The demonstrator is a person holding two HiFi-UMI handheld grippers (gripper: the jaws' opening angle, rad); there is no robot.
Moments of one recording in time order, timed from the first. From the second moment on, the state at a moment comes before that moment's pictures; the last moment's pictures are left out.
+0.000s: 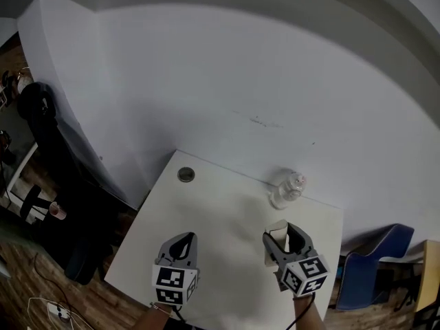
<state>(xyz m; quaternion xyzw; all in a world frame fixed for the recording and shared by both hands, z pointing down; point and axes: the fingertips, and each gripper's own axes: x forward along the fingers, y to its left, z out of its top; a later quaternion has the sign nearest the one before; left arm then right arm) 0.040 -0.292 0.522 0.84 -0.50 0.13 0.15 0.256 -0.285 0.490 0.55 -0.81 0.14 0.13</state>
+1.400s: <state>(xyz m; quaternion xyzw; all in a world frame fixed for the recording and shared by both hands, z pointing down) 0.019 -0.292 0.569 0.82 -0.51 0.17 0.18 0.207 -0.349 0.568 0.37 -0.87 0.06 0.32</state>
